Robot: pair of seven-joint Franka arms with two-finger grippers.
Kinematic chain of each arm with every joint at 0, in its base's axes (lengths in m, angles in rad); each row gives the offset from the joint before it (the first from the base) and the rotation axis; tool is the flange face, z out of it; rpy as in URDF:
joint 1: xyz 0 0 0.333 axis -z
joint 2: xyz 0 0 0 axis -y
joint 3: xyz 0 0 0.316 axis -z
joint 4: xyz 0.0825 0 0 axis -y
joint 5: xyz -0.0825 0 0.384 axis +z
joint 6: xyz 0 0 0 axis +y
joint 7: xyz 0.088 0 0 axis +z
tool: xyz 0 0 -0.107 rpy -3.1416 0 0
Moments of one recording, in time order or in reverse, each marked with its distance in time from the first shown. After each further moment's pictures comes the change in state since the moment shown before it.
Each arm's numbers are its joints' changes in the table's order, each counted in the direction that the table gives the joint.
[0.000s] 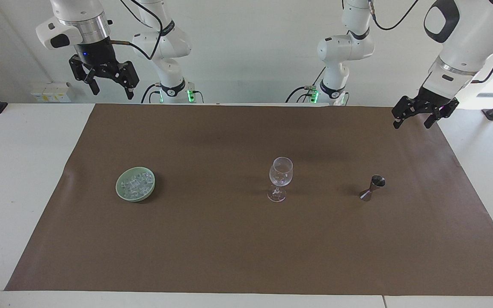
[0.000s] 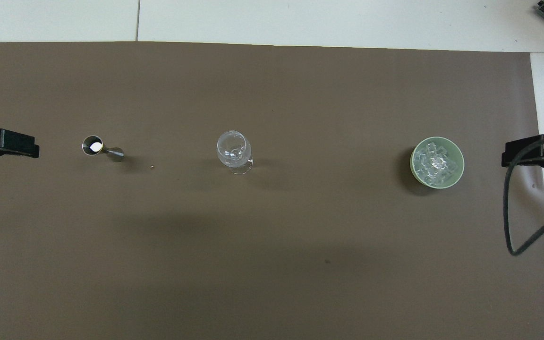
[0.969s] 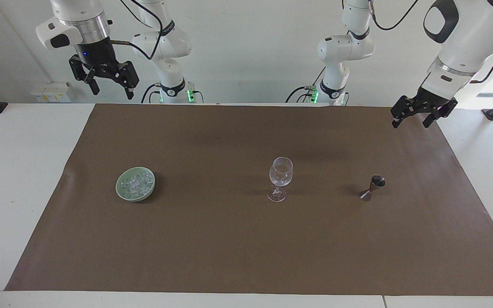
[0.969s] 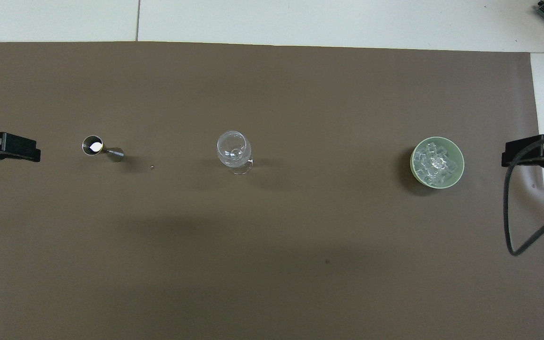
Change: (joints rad) left arm 0.000 0.002 0.001 -0.006 0.000 0.026 0.004; right arm 0.000 0.000 0.000 0.000 0.000 0.000 0.000
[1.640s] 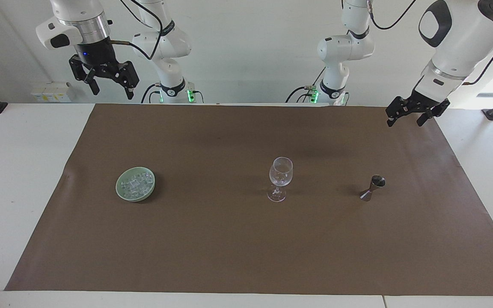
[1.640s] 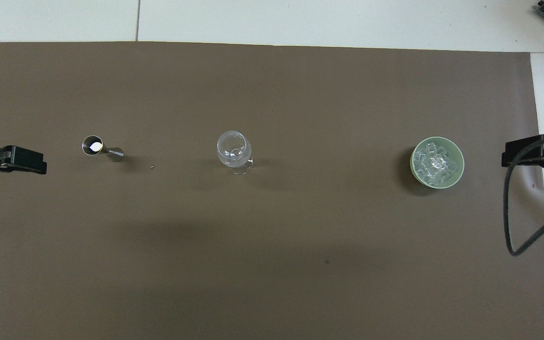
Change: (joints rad) left arm 0.000 0.036 0.003 -0.083 0.000 -0.013 0.003; right arm 0.000 0.000 0.000 0.000 0.000 0.000 0.000
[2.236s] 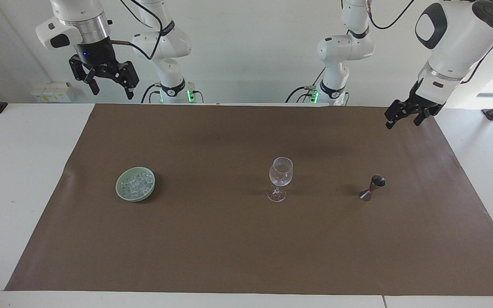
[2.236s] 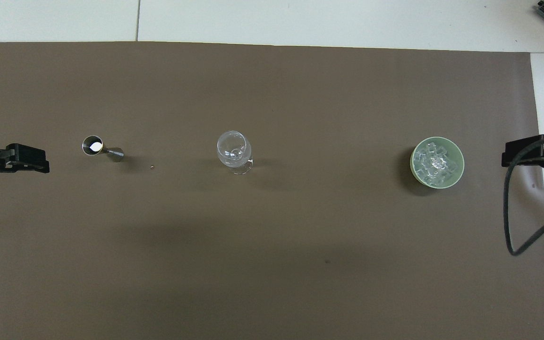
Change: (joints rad) left arm -0.003 0.018 -0.002 -0.038 -0.001 -0.032 0.155; right arm 0.000 0.000 0.000 0.000 0.000 0.000 0.000
